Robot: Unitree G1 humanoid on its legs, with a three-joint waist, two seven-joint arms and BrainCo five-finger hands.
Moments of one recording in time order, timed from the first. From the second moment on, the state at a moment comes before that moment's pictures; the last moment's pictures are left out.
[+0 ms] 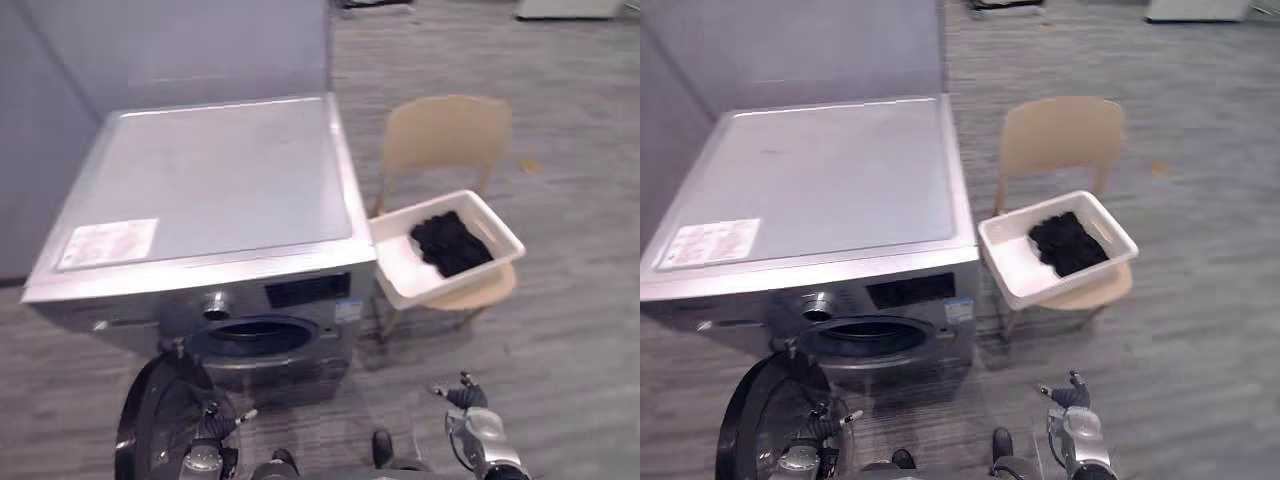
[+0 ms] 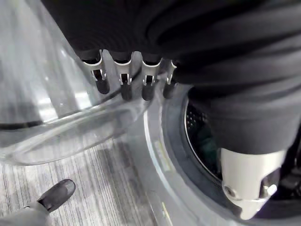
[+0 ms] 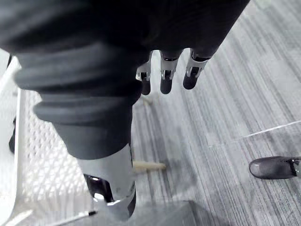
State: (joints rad) left arm 0.14 0.12 0.16 0.84 0.27 0.03 0.13; right arm -0.06 -0.10 -0.21 0.85 -0.03 0.01 -0.17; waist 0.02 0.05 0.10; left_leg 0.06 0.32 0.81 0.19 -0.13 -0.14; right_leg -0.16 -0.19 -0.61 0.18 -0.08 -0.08
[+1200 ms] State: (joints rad) left arm 0.07 -0.05 0.07 0.74 0.25 0.01 0.12; right arm 0.04 -0.16 -0.21 0.58 -0.03 0.01 -0.23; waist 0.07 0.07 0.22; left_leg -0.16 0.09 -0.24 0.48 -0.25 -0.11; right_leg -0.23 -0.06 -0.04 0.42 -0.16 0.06
